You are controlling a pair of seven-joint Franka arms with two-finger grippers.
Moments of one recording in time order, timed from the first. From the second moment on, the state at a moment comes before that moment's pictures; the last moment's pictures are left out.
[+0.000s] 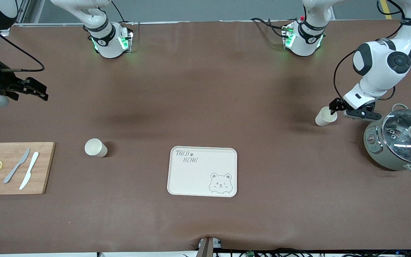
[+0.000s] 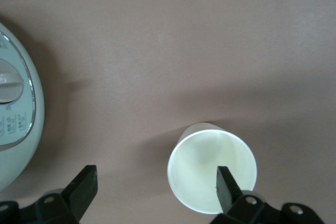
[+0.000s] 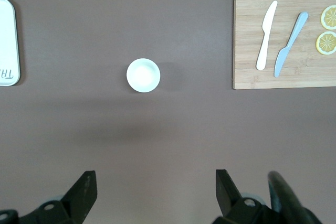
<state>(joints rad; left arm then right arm) 0.34 -0.01 -0.20 -2.57 0.04 2.66 0.34 -0.04 -0.10 0.02 -1.80 -0.02 1.68 0.00</state>
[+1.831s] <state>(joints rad) 0.37 0.11 -0.21 -2.59 0.04 2.81 0.37 -0.04 0.01 0.01 -1.80 -0.02 1.78 0.00</state>
